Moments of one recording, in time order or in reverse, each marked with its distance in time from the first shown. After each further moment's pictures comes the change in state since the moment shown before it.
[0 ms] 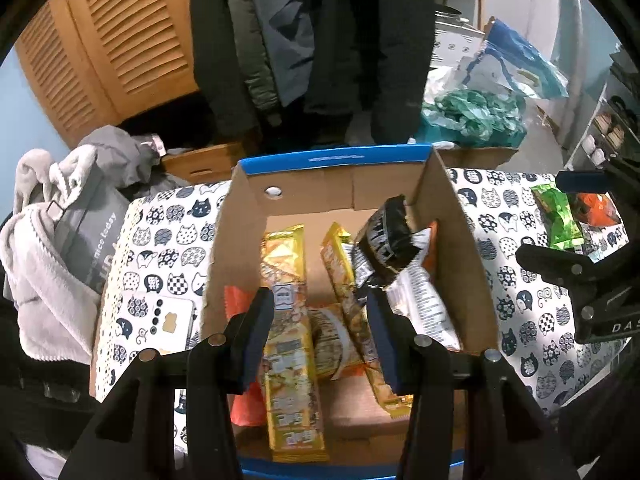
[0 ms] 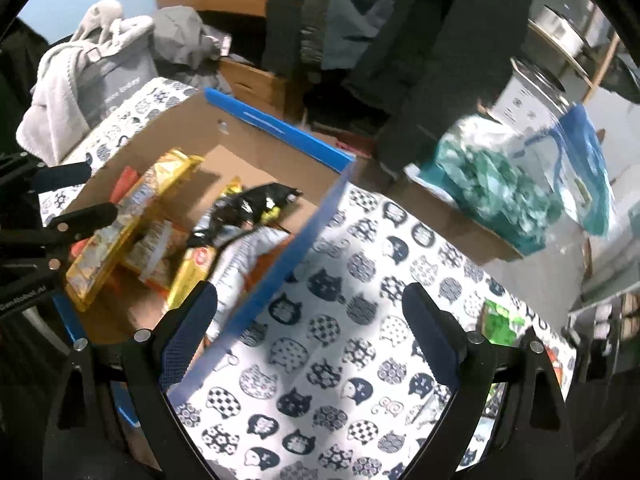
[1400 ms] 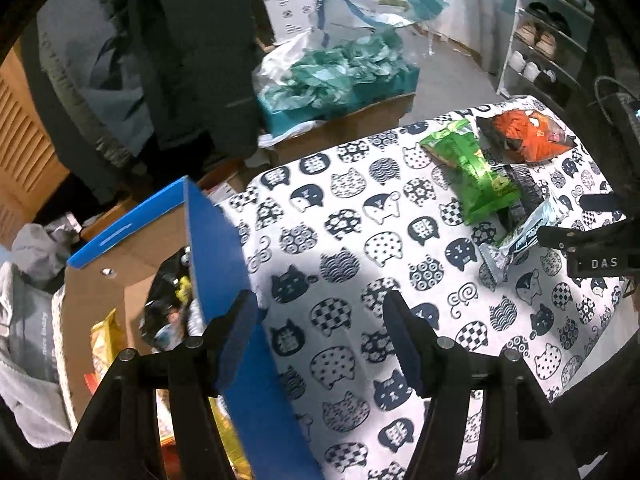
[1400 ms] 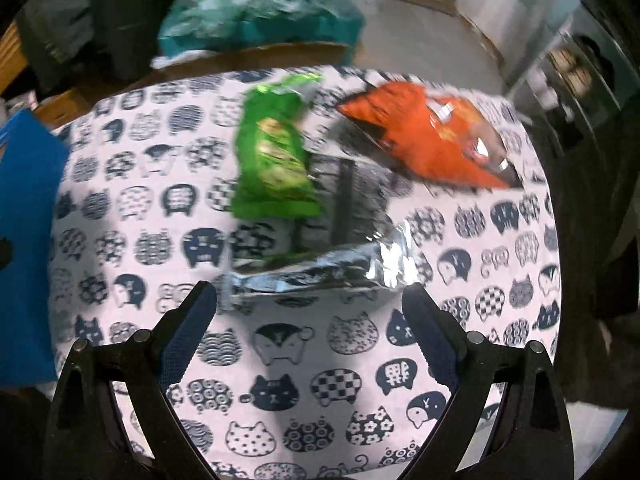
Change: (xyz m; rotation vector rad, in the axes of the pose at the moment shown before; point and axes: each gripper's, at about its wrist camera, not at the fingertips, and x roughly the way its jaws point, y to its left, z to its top) left arm 0.045 -0.197 0.028 0.318 0.045 -0.117; right arm 0.029 -0.208 -0.188 0.635 0.237 -0.197
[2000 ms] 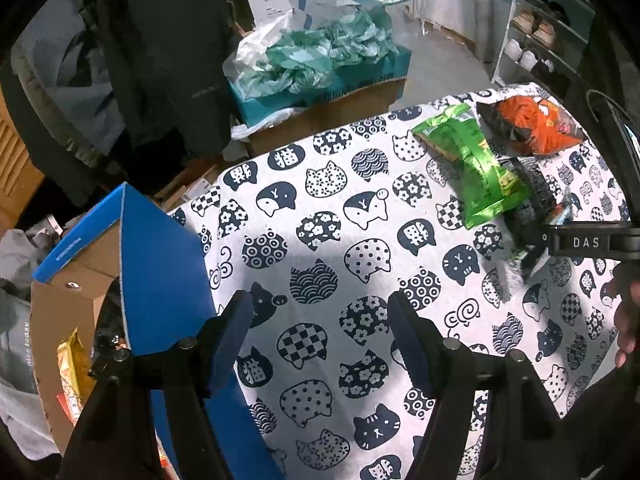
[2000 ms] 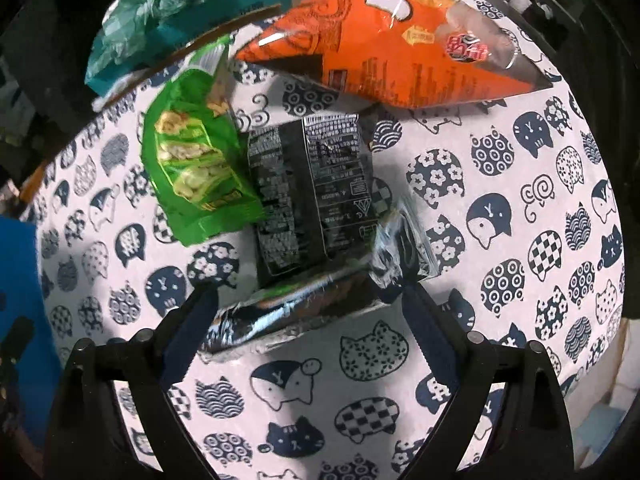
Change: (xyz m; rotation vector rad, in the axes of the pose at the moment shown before) left arm 0.046 -0.017 0.013 0.009 0.049 -0.027; right arm 0.059 -0.033 0.006 0.284 0.078 0.086
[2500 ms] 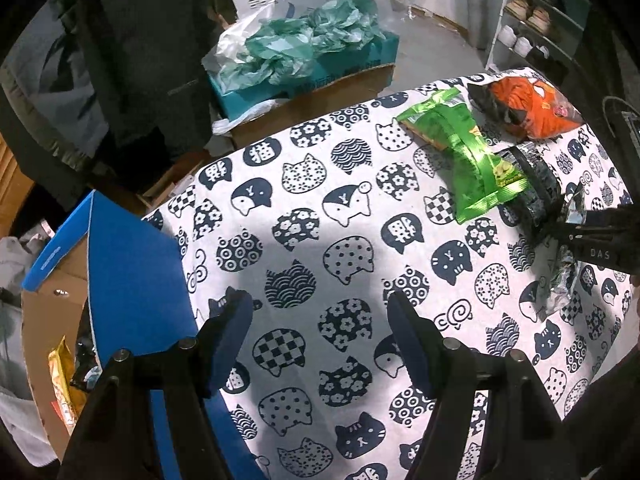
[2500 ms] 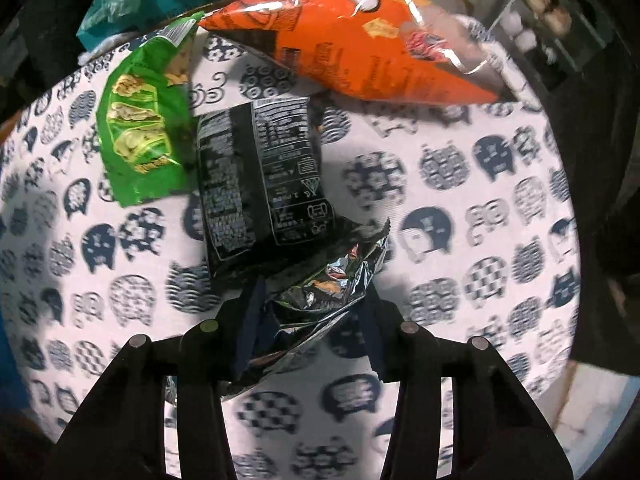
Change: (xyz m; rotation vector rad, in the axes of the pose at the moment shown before) left arm 0.011 -0.018 0.007 0.033 0.034 -0.013; right arm -0.009 -0.030 -0.012 -0.174 -0.001 -0.156
